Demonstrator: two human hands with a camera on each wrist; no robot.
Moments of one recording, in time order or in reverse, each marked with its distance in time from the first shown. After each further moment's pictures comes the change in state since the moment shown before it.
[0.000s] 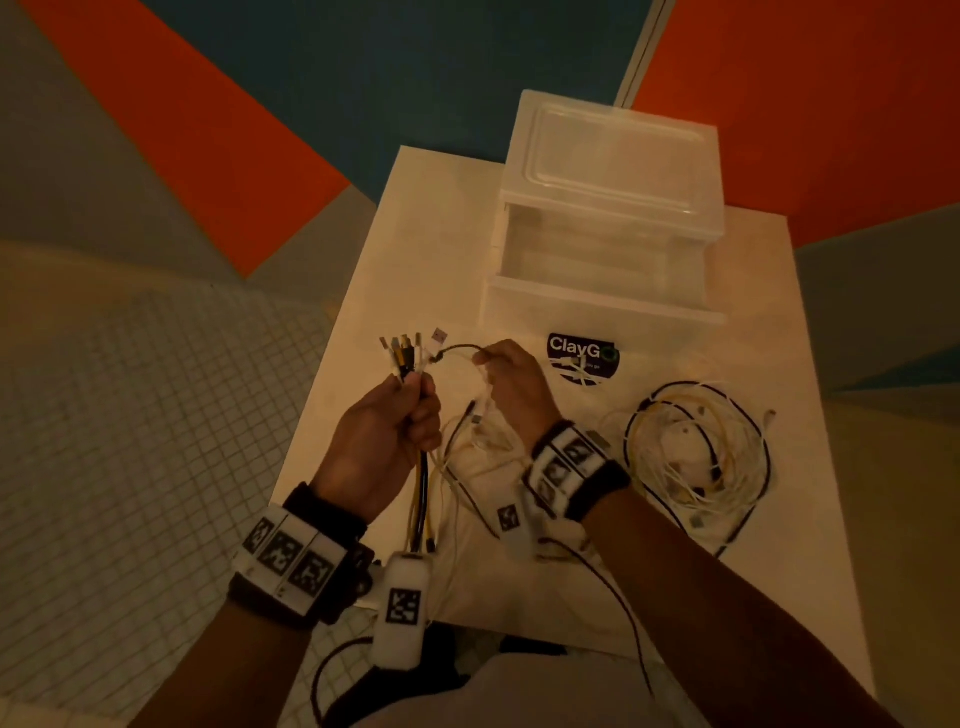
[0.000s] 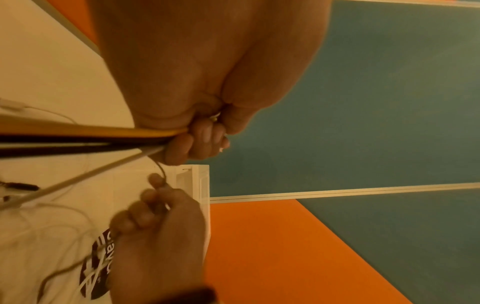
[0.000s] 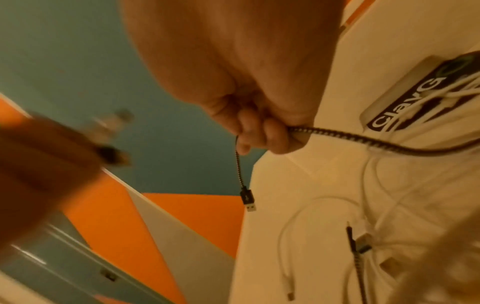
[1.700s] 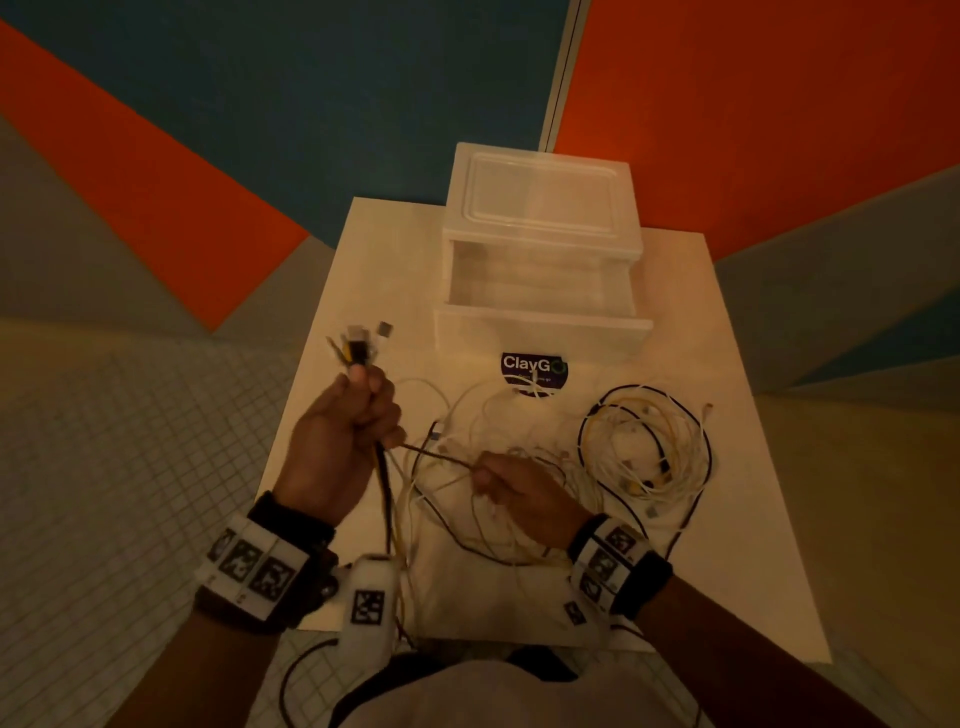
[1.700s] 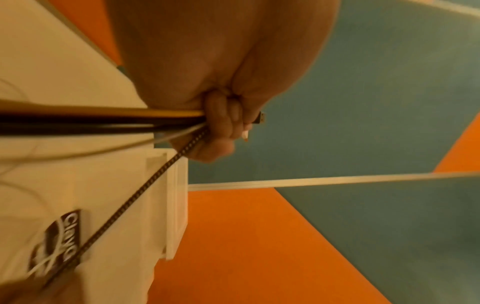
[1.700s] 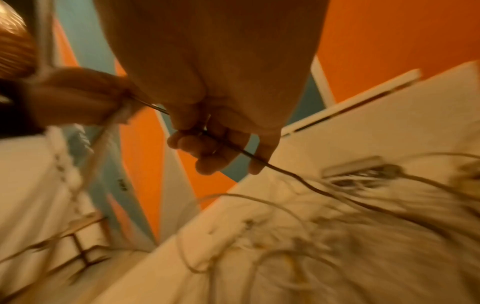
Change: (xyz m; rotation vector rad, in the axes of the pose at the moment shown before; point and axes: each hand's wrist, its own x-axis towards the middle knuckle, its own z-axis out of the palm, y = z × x) left_hand -0.008 0.012 0.017 -0.011 -0.200 0.172; right_hand -0.109 0.043 -0.074 -0.309 -0.363 -0.290
